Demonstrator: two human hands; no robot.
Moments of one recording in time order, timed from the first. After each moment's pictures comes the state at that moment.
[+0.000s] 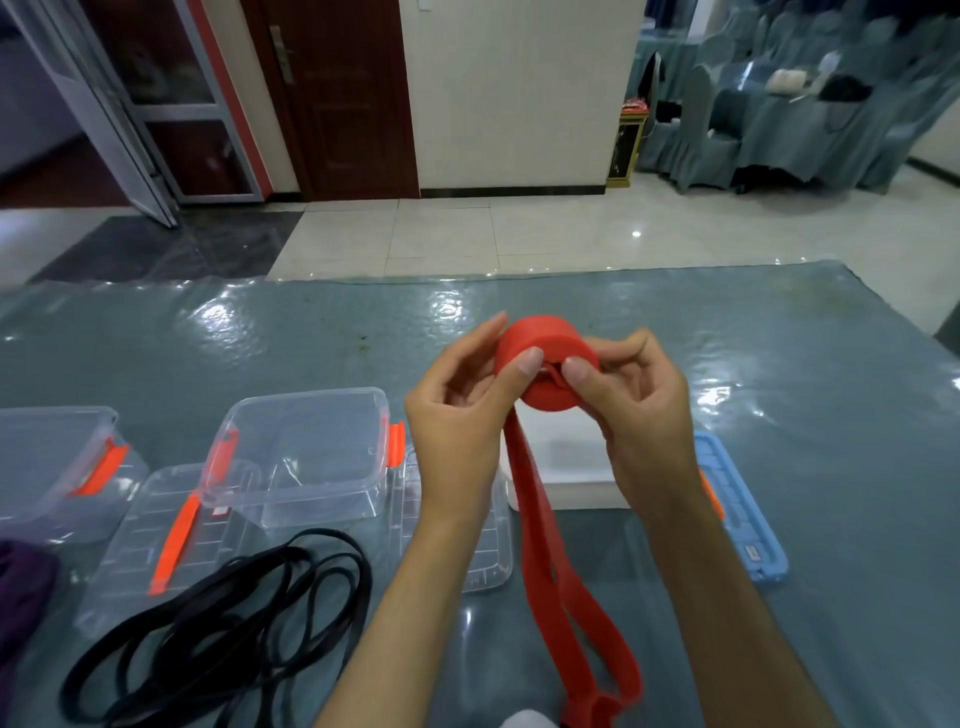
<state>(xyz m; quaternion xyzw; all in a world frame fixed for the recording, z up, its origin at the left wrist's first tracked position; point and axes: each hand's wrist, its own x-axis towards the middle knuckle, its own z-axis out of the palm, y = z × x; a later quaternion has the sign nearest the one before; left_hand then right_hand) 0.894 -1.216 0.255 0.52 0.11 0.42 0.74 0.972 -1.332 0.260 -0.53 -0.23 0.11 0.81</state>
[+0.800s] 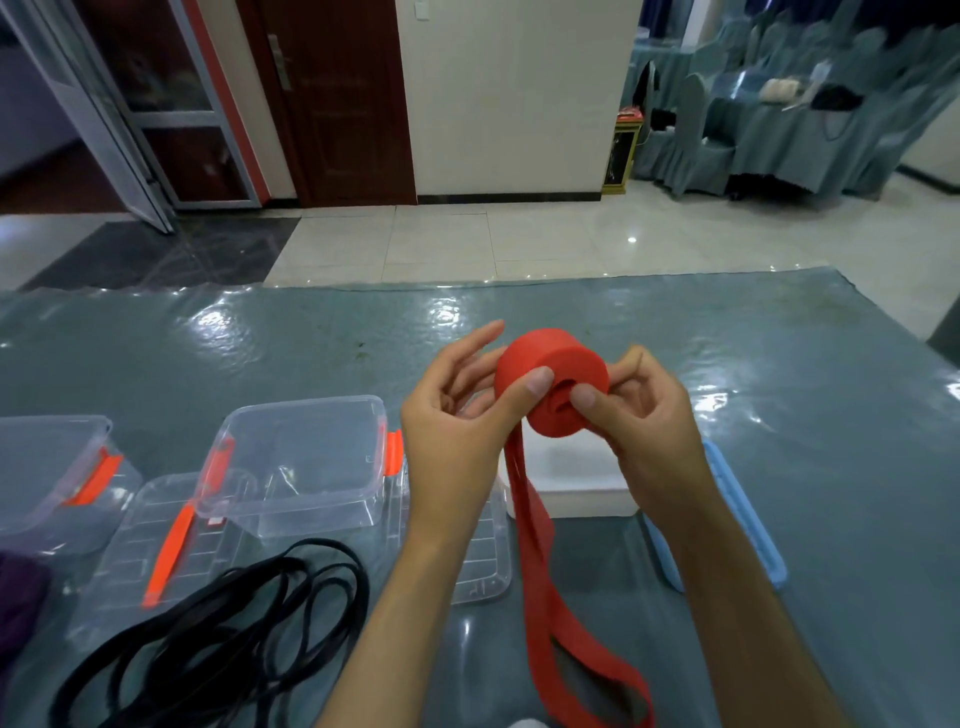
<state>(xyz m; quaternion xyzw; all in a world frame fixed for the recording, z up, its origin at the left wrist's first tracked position) 0.886 -1.214 0.258 0.55 0.10 0.39 0.73 0.979 -1.345 0.262 -0.58 -0.25 0.14 0.76</state>
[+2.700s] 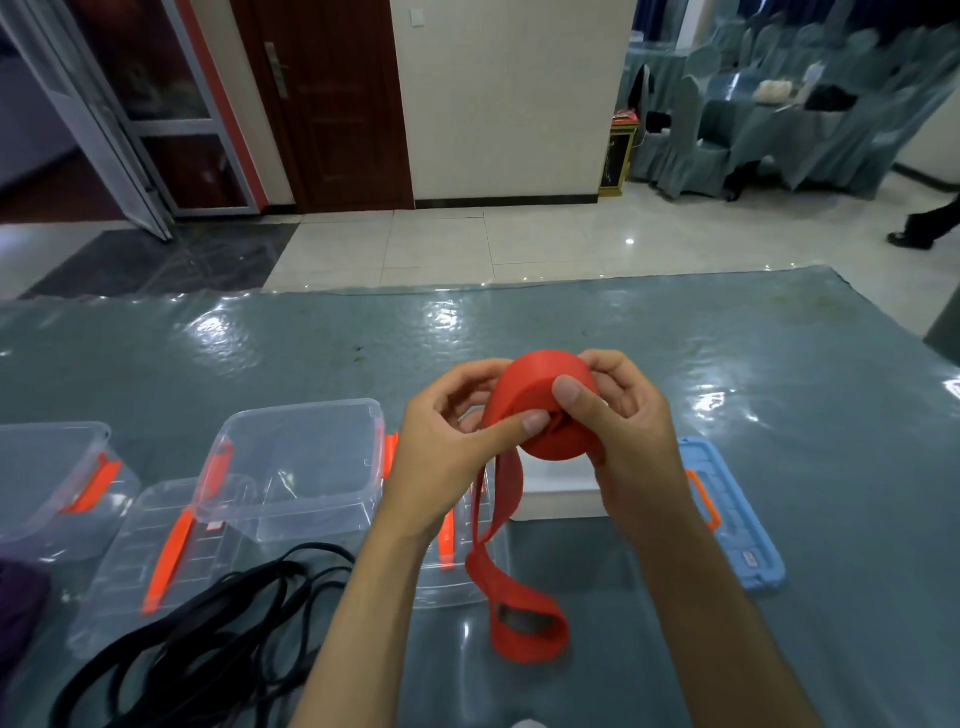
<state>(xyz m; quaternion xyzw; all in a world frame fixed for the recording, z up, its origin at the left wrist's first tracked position) 0.880 -1.189 0.250 0.64 0.07 0.25 0.73 0.964 -1.337 0.263 -0.54 -0.20 0.18 0.80</state>
